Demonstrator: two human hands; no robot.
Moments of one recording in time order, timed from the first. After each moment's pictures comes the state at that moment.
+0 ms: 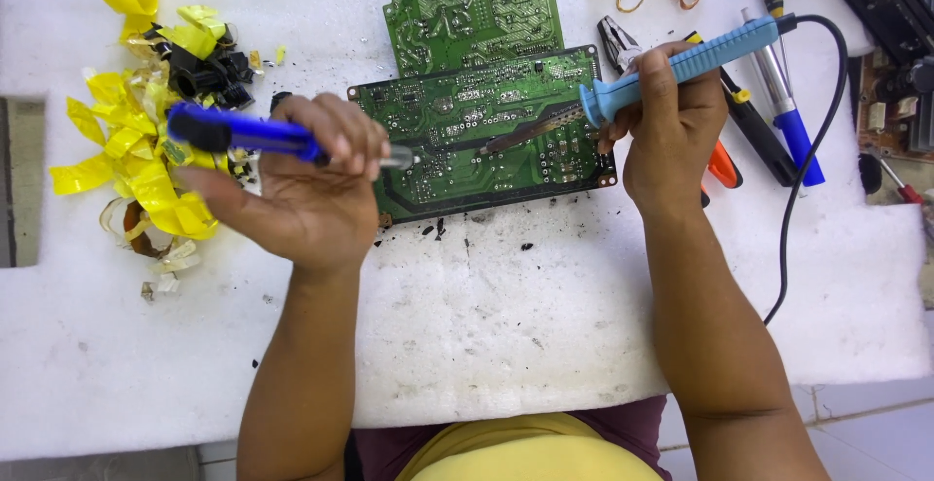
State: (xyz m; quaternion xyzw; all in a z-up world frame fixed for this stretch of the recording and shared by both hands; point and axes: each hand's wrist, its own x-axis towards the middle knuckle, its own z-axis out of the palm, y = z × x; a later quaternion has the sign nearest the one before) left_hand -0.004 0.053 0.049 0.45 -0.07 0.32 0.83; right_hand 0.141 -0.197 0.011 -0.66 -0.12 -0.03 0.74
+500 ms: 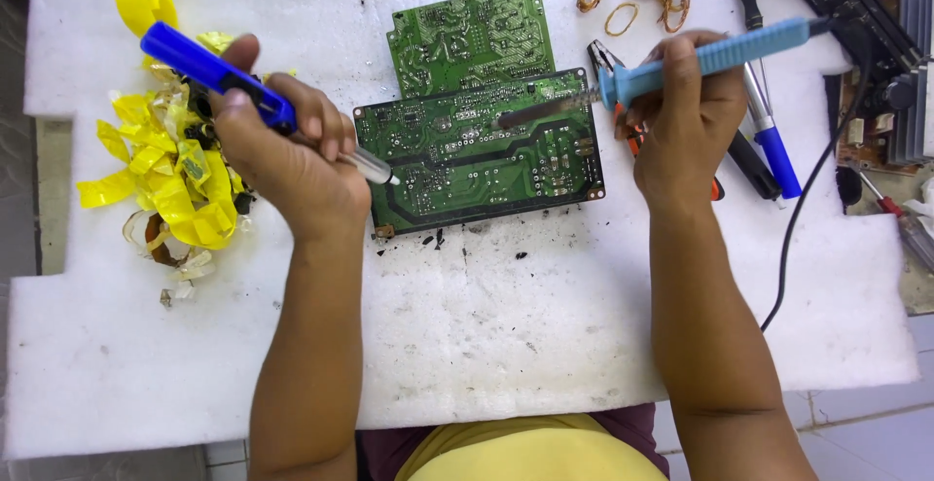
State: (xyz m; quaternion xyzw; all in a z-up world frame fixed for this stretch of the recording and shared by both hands) left_hand 0.033 0.073 0.062 0.37 0.18 0.45 0.79; right_hand 0.165 -0.204 0.030 -0.66 -0.12 -0.09 0.74
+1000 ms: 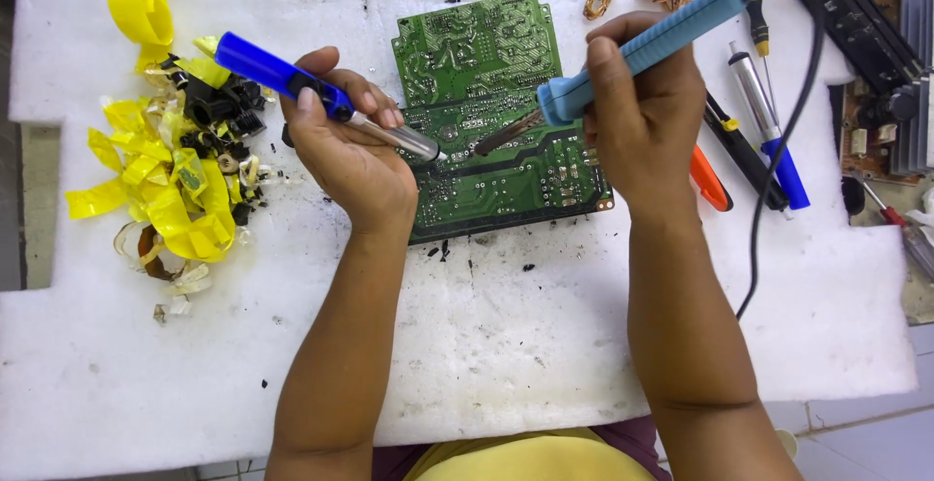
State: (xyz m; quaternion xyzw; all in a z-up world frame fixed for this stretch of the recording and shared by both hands) left_hand 0.064 0.053 0.018 0.33 0.10 0.44 0.83; right_hand 0.146 -0.159 0.070 -0.71 -0.28 -0.05 0.64
